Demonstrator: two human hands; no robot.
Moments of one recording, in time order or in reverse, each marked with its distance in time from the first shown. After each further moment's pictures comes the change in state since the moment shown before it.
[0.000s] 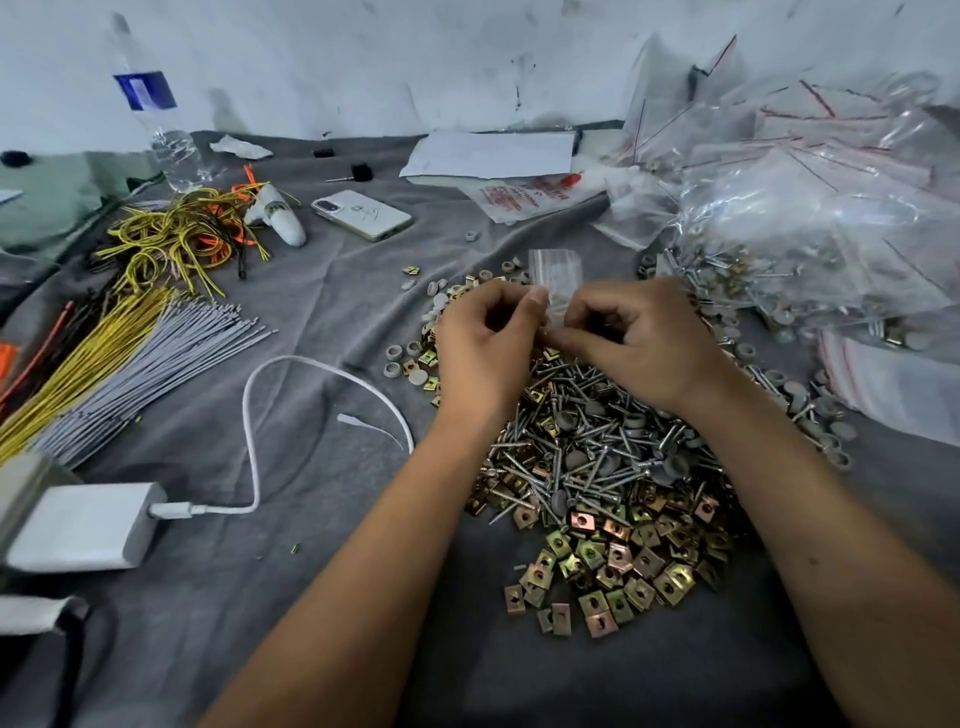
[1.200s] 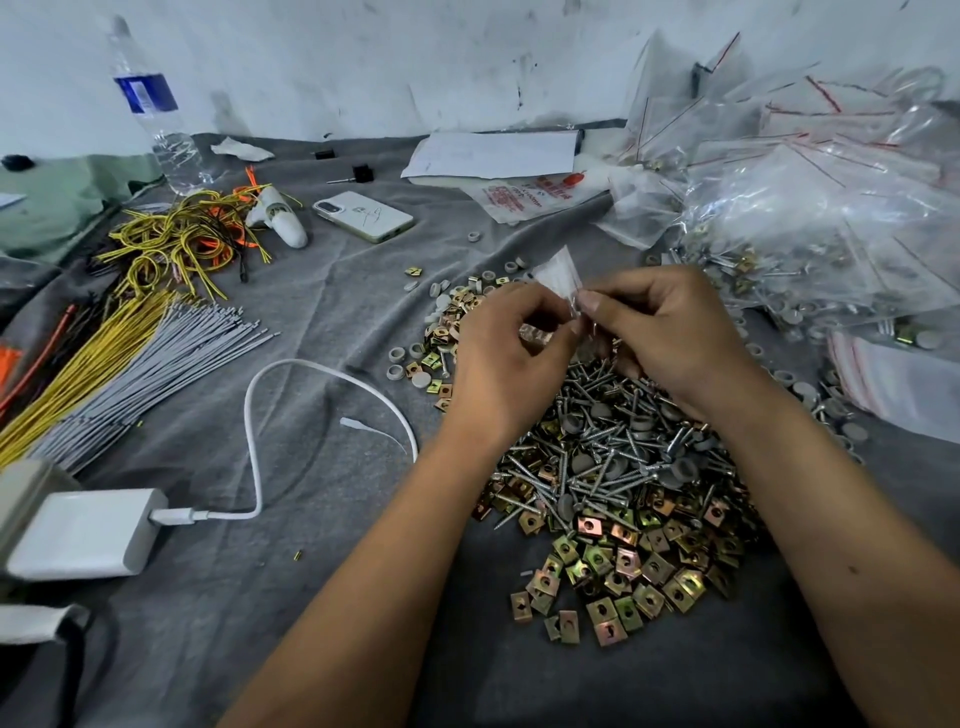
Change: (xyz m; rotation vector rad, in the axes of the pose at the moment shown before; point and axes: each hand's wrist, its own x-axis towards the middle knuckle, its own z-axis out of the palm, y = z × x) left_hand -0.003 0.001 -0.002 0.285 -0.136 0.299; right_hand 0.001 0.003 0.001 0.388 0.141 0.265
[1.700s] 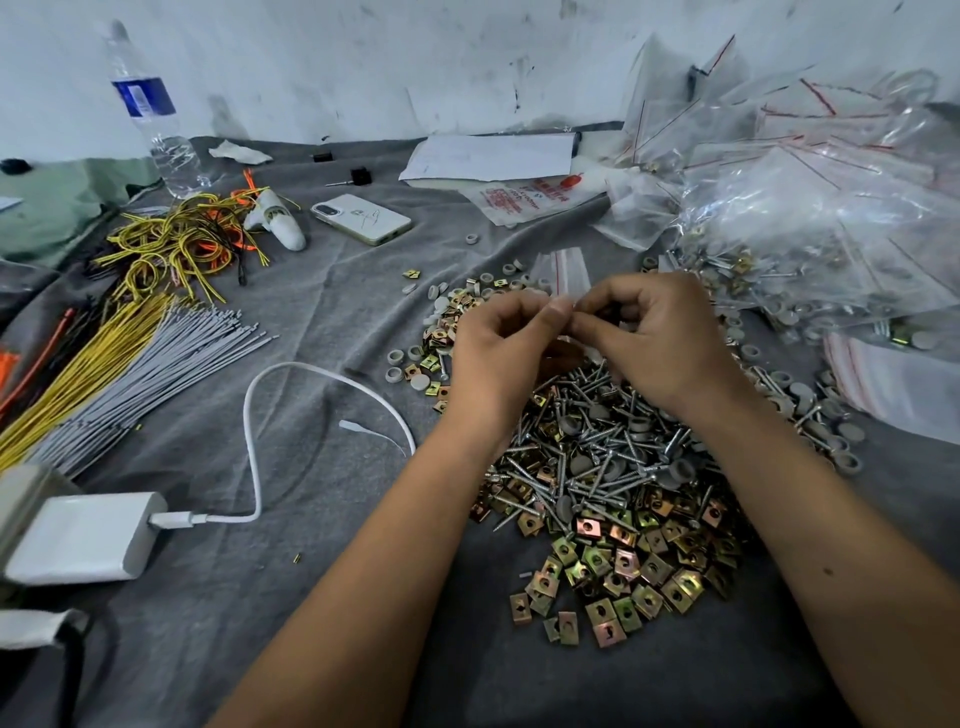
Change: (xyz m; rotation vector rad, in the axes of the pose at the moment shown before) left_hand -0.001 0.012 0.000 -0.662 -0.035 -0.443; right_hand -0.005 -0.006 0.005 -0.257 0.044 -0.122
